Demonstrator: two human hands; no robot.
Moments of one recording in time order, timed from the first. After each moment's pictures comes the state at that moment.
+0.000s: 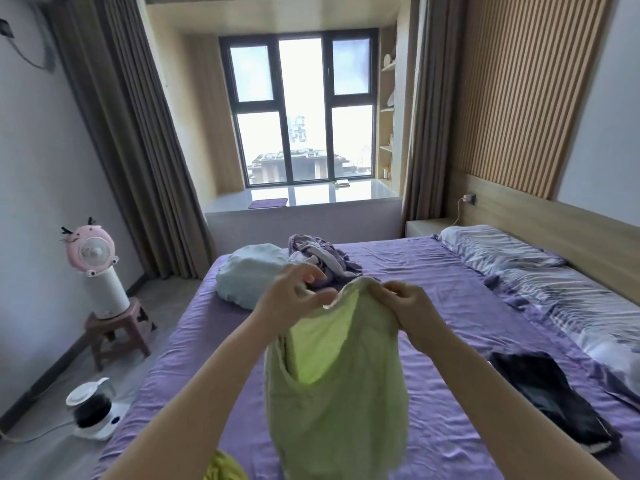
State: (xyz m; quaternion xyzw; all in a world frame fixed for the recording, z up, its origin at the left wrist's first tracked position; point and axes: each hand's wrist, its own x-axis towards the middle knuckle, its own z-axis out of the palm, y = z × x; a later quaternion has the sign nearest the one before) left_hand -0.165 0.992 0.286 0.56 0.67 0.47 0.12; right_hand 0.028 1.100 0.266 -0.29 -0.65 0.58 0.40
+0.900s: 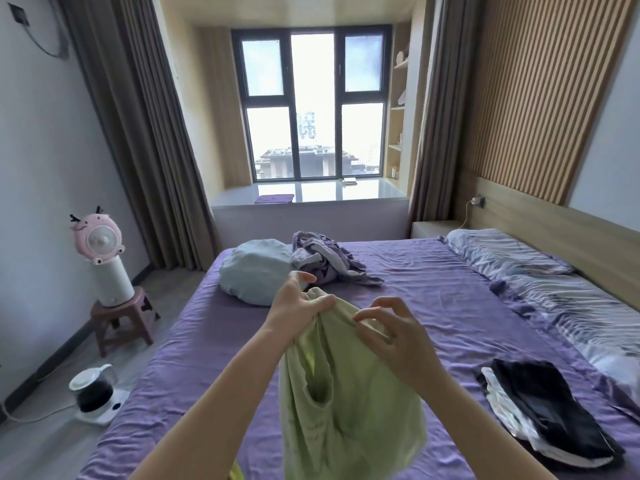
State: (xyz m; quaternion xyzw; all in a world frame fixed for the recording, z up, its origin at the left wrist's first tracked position) left_hand -0.144 1.003 0.272 0.40 0.70 0.54 0.23; right_hand 0.041 1.074 0.234 -0.25 -0.84 0.25 0.40
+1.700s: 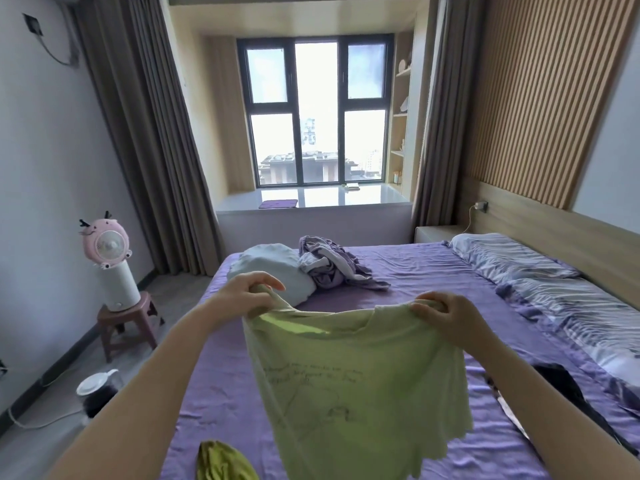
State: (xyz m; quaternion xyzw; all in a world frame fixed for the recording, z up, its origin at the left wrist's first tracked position) left_hand -0.255 0.933 0.298 0.50 0.73 0.41 0.22; right_hand 0.061 1.129 0.250 -0.36 -0.82 0.30 0.33
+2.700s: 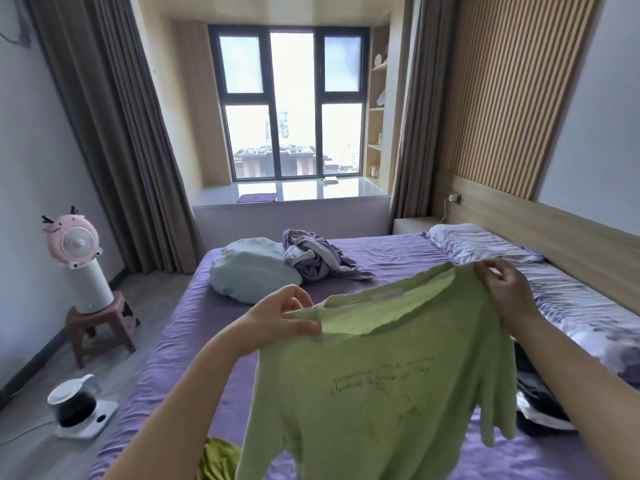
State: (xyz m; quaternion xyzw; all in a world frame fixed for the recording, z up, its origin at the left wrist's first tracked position) left_hand -0.224 0.917 0.266 0.53 0.63 0.43 0.37; right_hand 0.097 1.139 0.261 -0.47 -0.65 0.31 0.50
